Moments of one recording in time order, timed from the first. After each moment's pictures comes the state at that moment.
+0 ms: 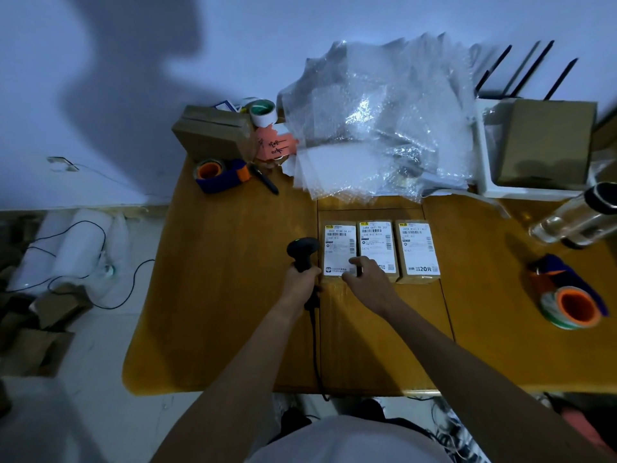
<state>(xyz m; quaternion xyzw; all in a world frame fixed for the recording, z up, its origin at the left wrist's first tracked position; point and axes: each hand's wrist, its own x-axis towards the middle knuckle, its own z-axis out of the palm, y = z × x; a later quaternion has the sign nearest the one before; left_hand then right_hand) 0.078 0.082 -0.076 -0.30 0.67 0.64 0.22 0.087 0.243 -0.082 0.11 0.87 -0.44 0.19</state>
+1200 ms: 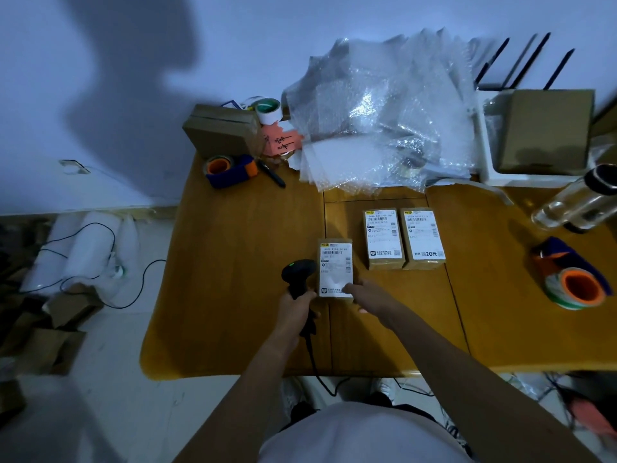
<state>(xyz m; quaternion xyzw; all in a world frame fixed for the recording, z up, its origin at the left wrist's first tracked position) 0.154 0.049 -0.091 -0.34 0.65 0.64 0.21 0.131 0.224 -0.081 0.20 0.74 -0.54 0.36</state>
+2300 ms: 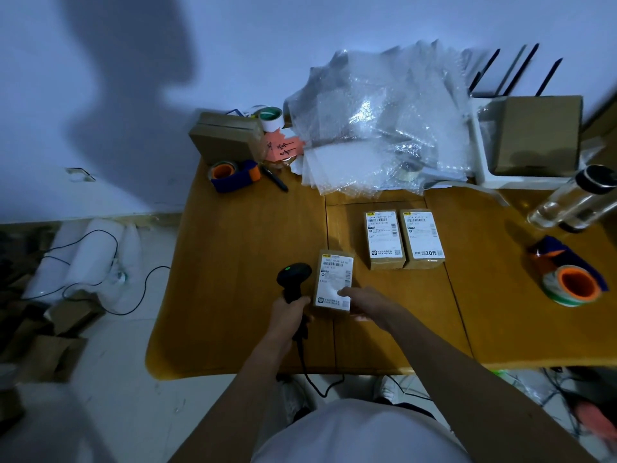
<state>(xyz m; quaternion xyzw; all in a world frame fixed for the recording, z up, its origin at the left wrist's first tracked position) 0.169 0.027 -0.090 -0.32 0.67 0.64 0.21 0.142 0.217 -0.100 0.24 0.70 -0.56 0.38</state>
